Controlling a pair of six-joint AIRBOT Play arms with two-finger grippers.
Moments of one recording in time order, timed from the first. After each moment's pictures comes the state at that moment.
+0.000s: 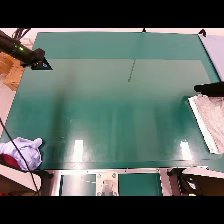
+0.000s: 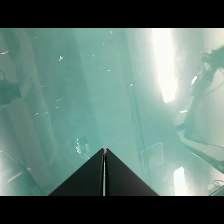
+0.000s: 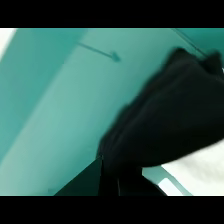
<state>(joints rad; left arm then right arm) 0.16 -1.73 2.03 1.01 -1.69 -1.34 -1.14 -1.42 1.84 -0.88 1.57 1.64</state>
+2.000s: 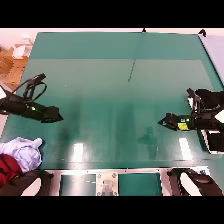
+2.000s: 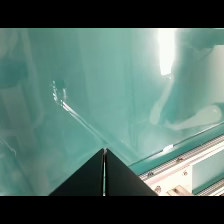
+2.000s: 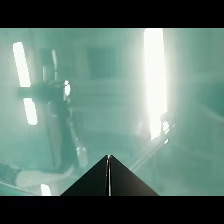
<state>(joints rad) 0.01 -0.91 0.90 1.07 -1.43 -1.41 -0.18 -0.76 0.58 -0.97 1.23 1.47</state>
